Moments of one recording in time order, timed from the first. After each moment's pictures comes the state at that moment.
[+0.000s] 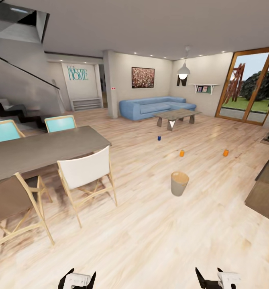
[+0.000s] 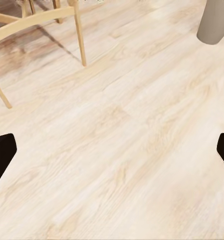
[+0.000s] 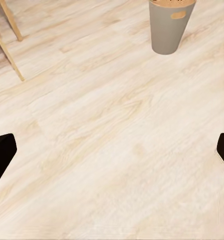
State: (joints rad) left arm 0.11 0.01 0.00 -1.12 0.00 -0.13 -0.15; right arm 0.02 -0.08 -0.25 -0.91 -0.05 -0.27 0.32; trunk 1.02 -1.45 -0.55
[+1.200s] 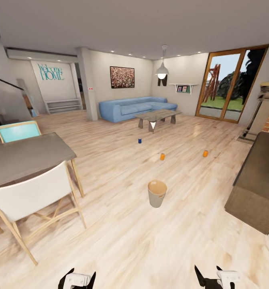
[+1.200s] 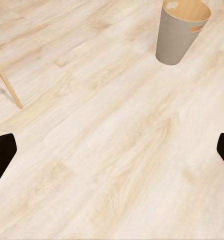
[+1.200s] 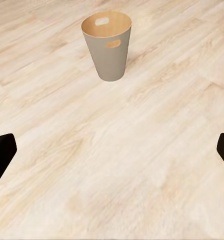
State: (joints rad) left arm 0.11 0.01 0.00 -1.12 0.00 -0.13 -0.16; right arm 0.01 -0.08 -0.25 -0.91 -0.05 -0.28 0.32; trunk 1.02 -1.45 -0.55
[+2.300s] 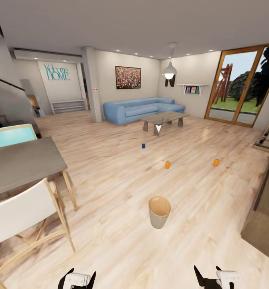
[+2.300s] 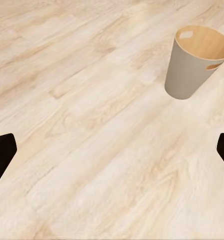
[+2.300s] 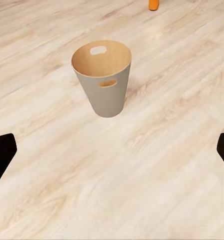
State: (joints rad) left arm 0.11 0.01 0.00 -1.13 0.00 -0.13 -0.16; right arm 0.01 -0.07 -0.25 -0.91 -0.05 -0.28 0.32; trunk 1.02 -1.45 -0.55
